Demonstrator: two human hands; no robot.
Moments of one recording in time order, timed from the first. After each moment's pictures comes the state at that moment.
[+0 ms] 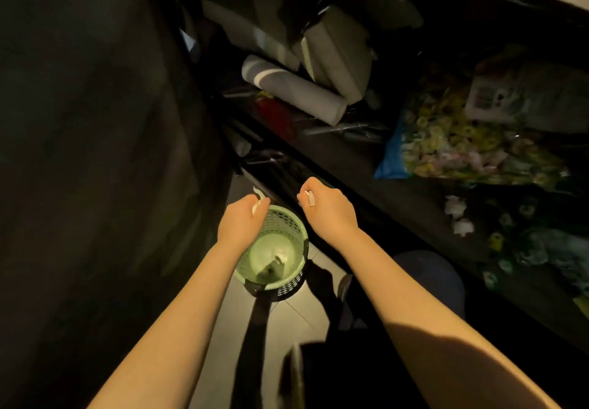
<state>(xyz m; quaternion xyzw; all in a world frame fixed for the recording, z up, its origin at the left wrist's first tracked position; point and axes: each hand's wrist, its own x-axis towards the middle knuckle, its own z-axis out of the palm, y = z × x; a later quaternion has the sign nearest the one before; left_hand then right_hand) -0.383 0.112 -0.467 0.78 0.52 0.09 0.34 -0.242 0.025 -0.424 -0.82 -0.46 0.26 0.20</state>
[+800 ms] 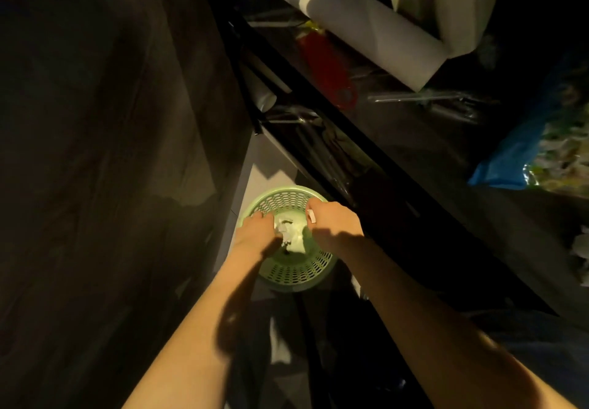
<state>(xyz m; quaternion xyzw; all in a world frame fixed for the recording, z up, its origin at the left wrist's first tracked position) -0.397 0.159 -0.610 0.75 0.51 -0.28 0.31 -0.258 0.095 -0.574 -0.78 -0.52 0.35 0.00</state>
